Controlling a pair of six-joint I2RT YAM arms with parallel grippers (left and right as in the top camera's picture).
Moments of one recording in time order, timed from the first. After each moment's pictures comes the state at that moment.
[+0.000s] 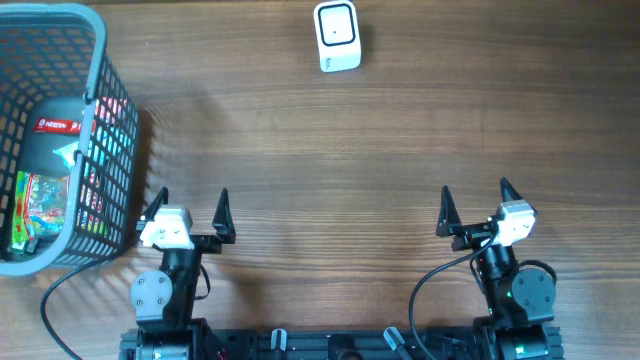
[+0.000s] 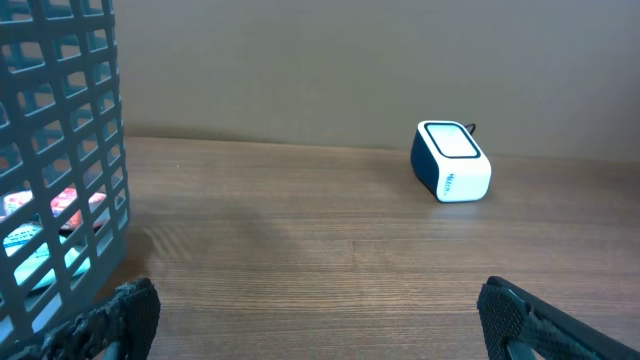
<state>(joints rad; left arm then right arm) 0.05 0.01 0.01 -0.06 0.12 -0.09 0.13 0.01 0.01 0.00 -0.02 0.04</state>
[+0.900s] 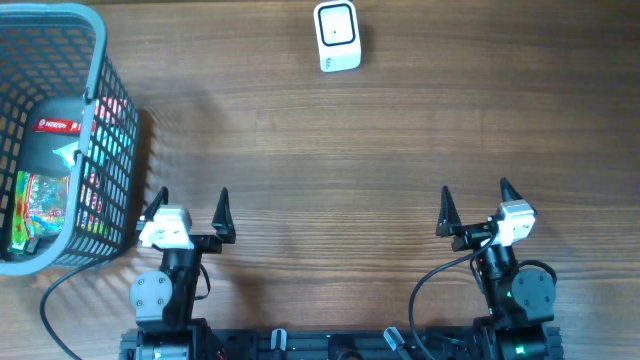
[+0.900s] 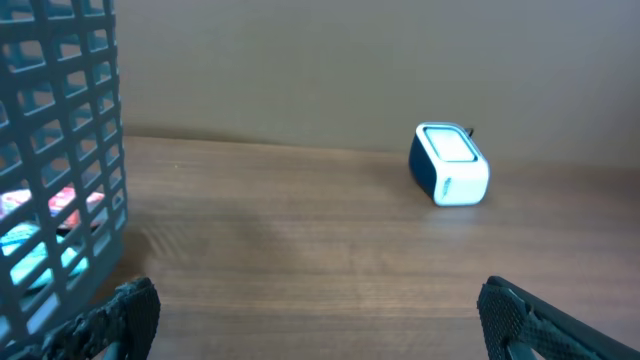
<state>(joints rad) 0.05 0.01 0.01 -0.05 0.12 -0.11 0.13 0.01 0.01 0.00 -0.02 0.04</state>
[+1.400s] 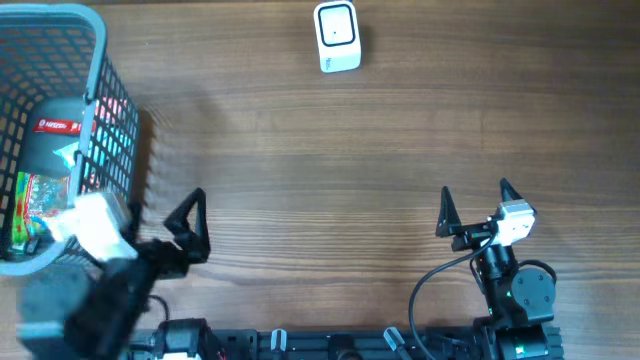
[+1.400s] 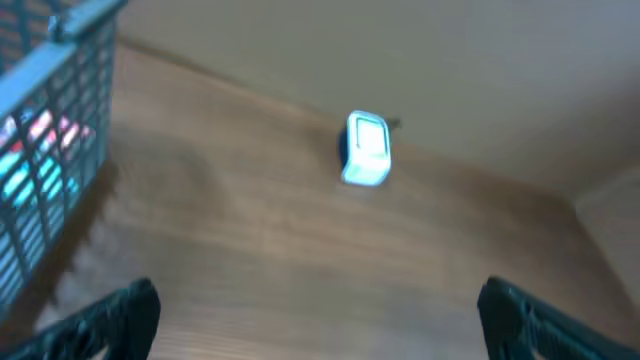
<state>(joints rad) 0.05 0.50 1.08 -0.96 0.21 -0.36 0.13 0.02 0.01 0.00 -0.02 0.04</state>
